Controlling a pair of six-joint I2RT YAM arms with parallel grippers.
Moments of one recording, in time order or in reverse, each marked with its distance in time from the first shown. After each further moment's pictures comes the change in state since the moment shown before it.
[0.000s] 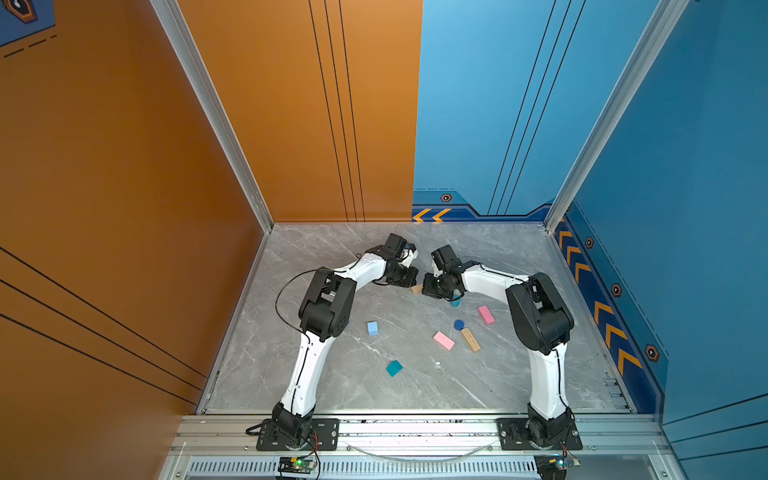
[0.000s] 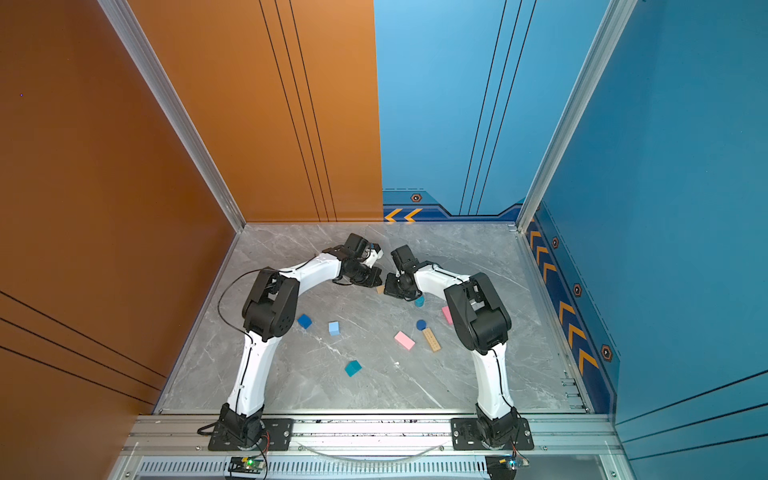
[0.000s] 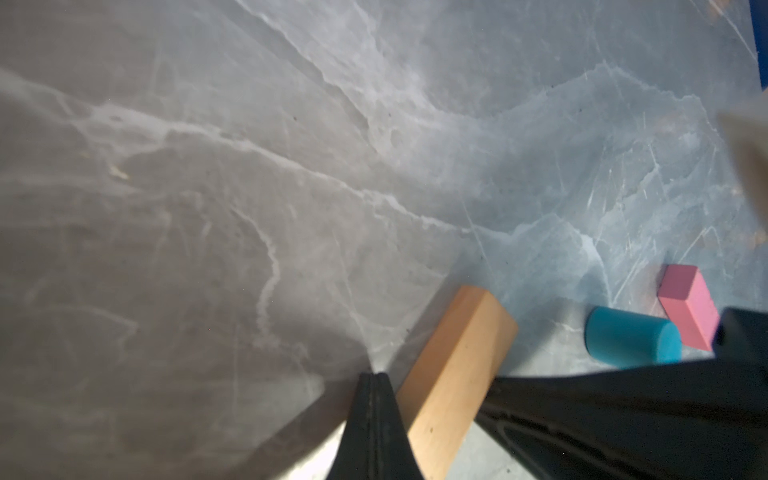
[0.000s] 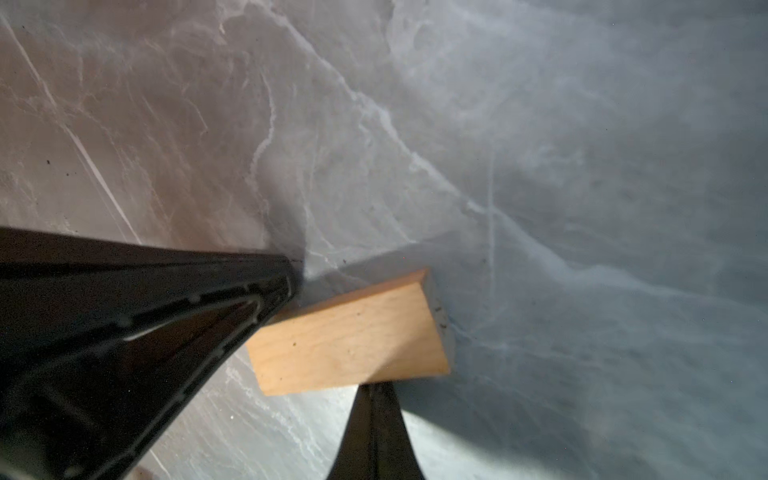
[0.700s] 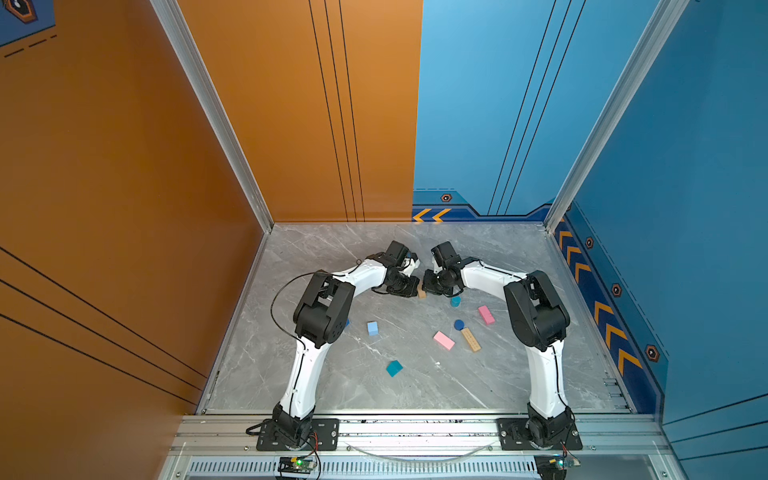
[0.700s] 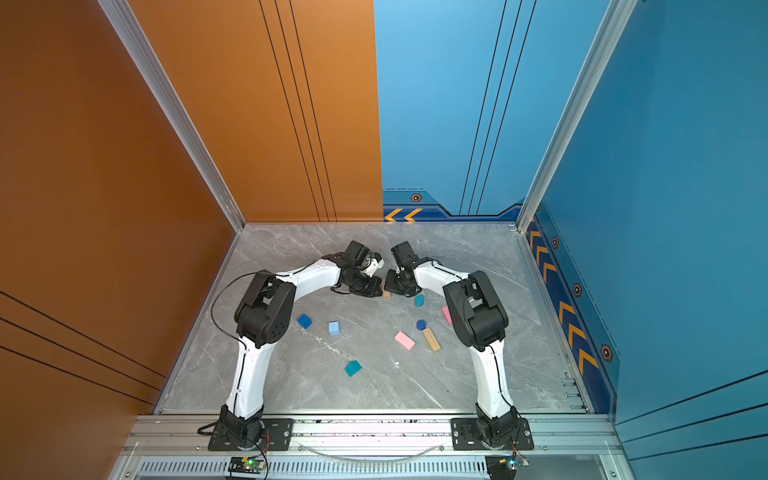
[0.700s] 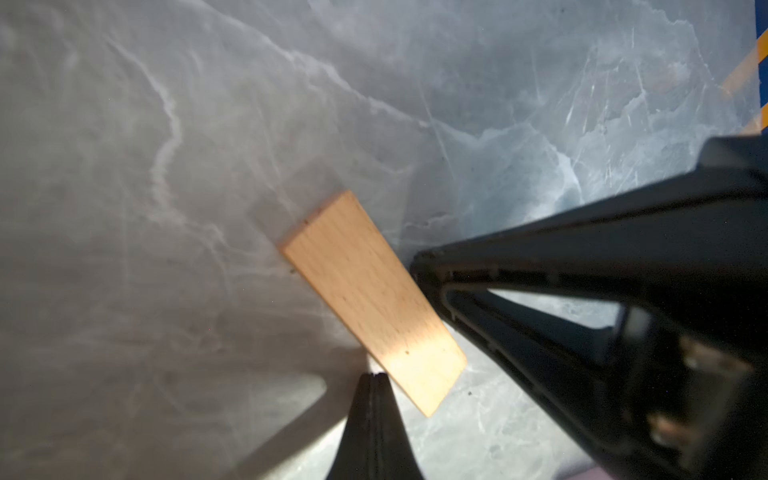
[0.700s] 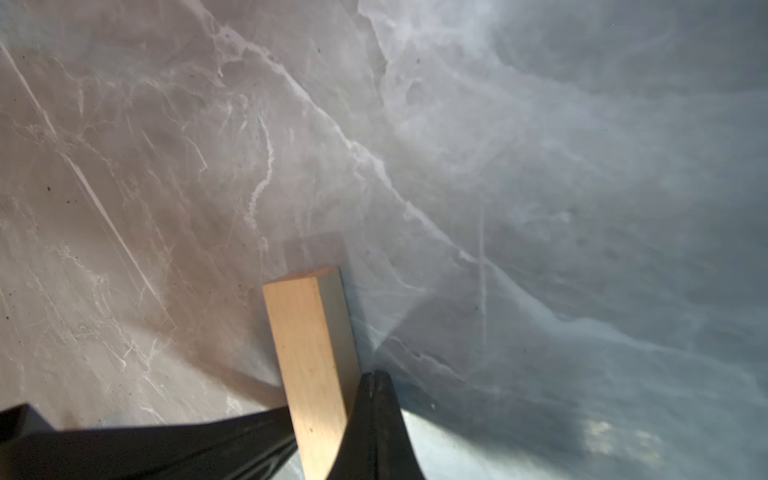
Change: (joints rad) left arm -0.036 -0.092 -0.145 0.003 0.018 -0.021; right arm -0.010 0.040 0.071 -0.037 0.004 -0.011
